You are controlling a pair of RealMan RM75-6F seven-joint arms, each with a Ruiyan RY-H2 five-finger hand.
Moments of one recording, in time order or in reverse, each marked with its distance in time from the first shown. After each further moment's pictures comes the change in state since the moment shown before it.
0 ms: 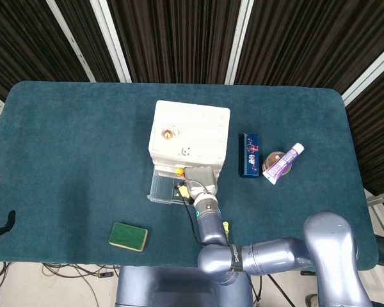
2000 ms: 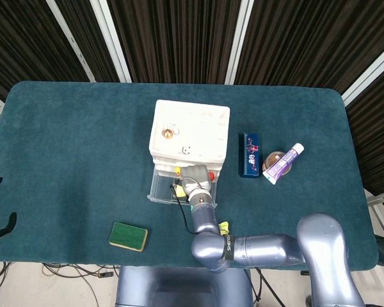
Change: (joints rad) left arm -0.007 0.023 0.011 -0.016 -0.019 -0.036 -0.006; right arm 0.005 -0.054 0.048 0.150 0.049 -0.119 -0.092
